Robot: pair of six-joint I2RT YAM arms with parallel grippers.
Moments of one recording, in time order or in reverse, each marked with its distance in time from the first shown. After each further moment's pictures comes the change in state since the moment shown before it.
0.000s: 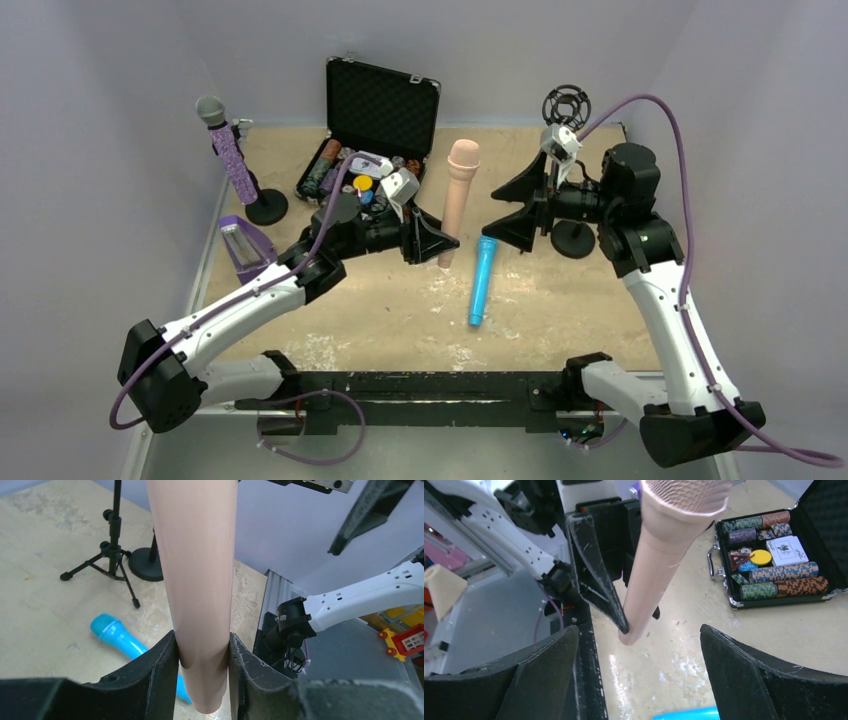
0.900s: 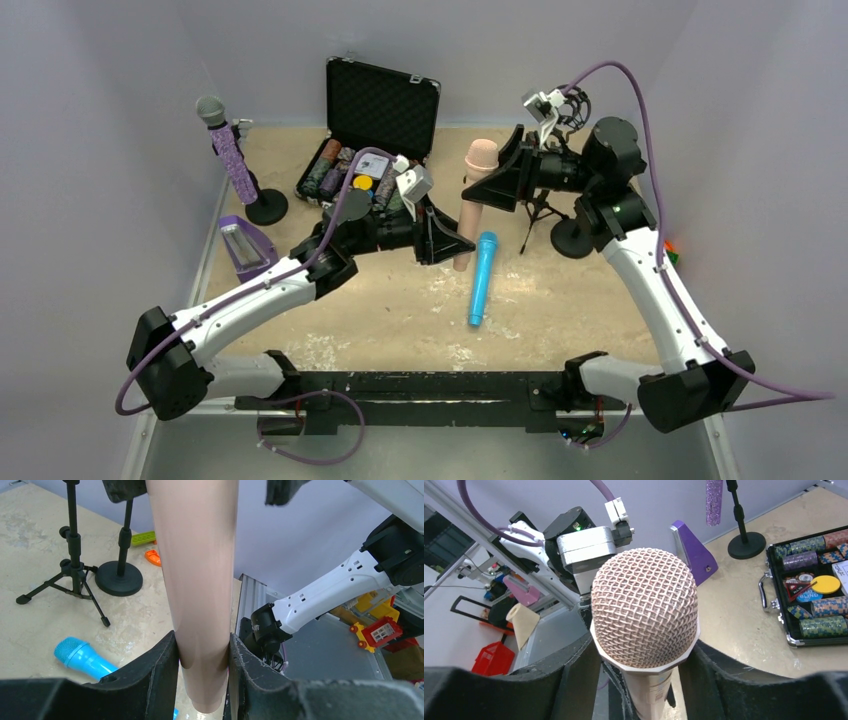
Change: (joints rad) left arm -0.057 0.071 0.068 0.081 0.073 -0.046; right arm 0.101 0.168 0.076 0.420 0.001 0.550
